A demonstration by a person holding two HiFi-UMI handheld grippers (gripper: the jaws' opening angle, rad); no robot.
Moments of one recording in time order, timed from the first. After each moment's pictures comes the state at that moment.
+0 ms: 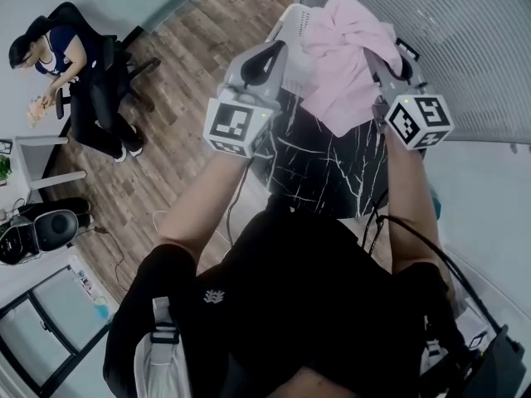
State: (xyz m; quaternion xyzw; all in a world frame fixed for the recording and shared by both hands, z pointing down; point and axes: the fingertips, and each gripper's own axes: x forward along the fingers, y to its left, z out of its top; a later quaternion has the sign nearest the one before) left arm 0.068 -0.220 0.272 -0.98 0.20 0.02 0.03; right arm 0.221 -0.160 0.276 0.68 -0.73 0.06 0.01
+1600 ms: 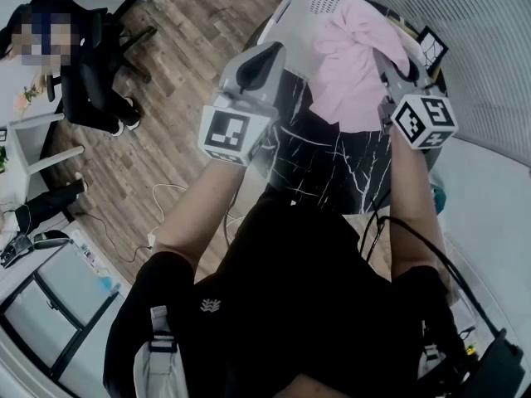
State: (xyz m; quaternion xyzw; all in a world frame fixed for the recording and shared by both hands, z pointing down) left arm 0.074 -0.256 0.371 -0.97 0.22 -0.04 -0.01; right arm 0.256 -0.200 0.413 0.68 -0.71 0.17 0.02
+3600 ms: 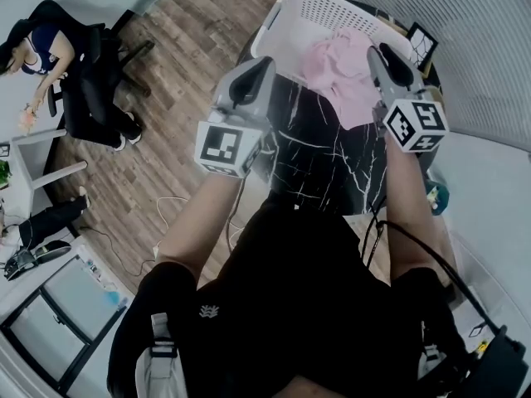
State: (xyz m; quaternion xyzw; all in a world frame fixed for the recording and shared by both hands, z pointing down) left arm 0.054 -0.233 0.362 -0.97 0.22 -0.05 -0.02; right arm 0.250 -0.172 0.397 0.71 -0.69 0.14 0.02
